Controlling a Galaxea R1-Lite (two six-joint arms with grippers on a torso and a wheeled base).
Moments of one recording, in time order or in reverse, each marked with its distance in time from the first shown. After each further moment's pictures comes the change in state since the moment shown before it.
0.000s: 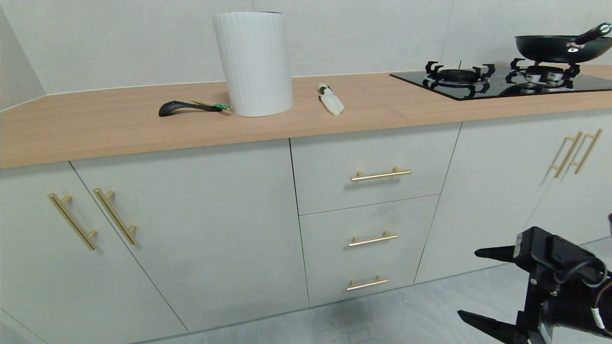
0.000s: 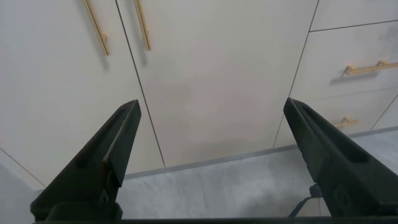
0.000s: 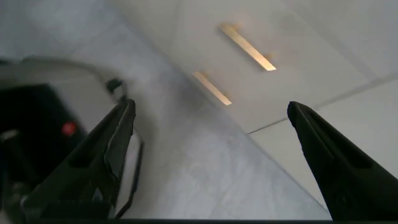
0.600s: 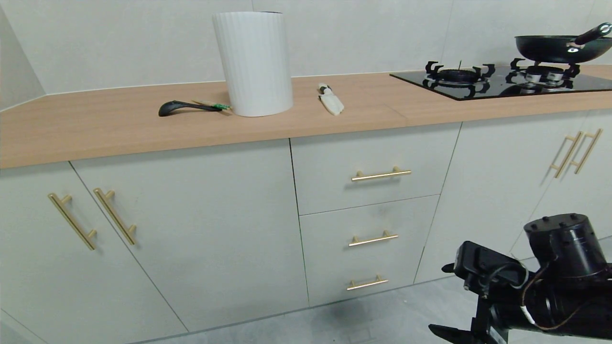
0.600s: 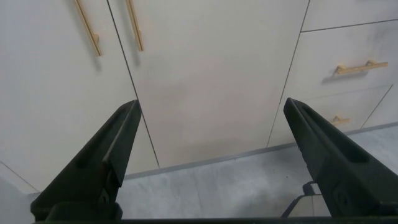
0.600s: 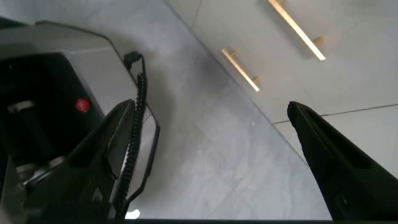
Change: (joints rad) left arm 0.000 0.000 0.000 -0.002 -0.031 -0.011; right arm 0.086 0.230 -0.046 -0.027 -0.039 -0.002
